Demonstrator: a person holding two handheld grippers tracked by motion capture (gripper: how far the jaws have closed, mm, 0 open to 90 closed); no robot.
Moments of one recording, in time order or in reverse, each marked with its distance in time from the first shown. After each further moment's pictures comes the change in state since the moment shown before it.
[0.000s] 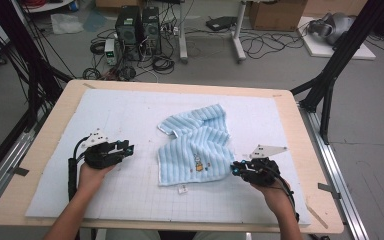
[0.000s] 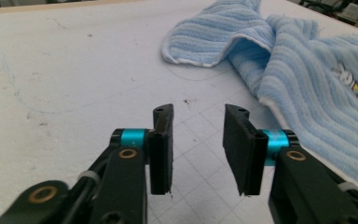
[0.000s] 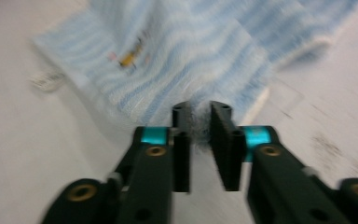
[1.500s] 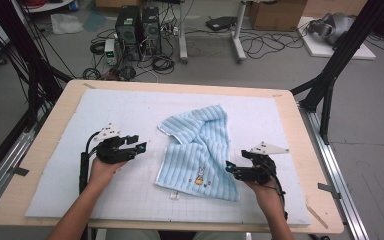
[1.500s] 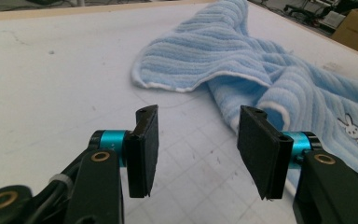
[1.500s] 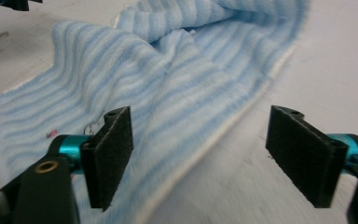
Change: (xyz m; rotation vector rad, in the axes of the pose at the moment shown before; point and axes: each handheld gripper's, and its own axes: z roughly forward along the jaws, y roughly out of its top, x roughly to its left) left arm -0.018 0.024 0.029 0.008 -0.060 -0.015; right arm 0.001 0.002 0.015 -0.122 -0.135 0.138
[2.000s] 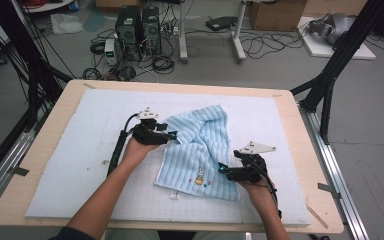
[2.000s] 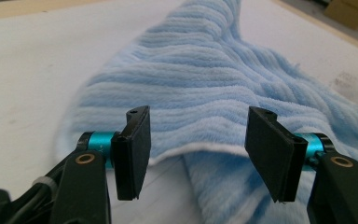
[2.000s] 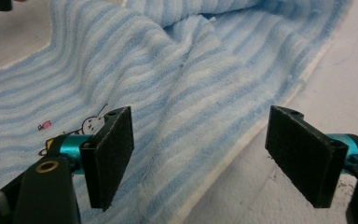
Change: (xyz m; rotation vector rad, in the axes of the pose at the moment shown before) left arm -0.020 0.041 0.096 0.109 -0.054 0.014; right arm 0.009 0.001 0.018 0.054 0.007 -0.076
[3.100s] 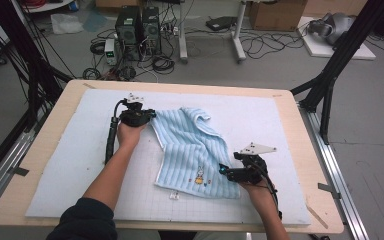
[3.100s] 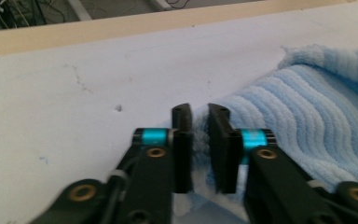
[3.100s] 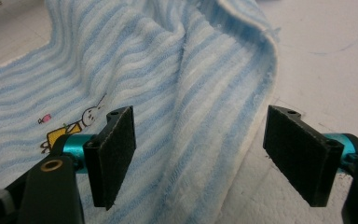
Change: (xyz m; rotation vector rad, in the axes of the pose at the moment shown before) left arm 0.075 0.008 -0.001 -0.028 0.306 -0.122; right arm -0.003 -0.006 0.002 0.011 0.014 0.031
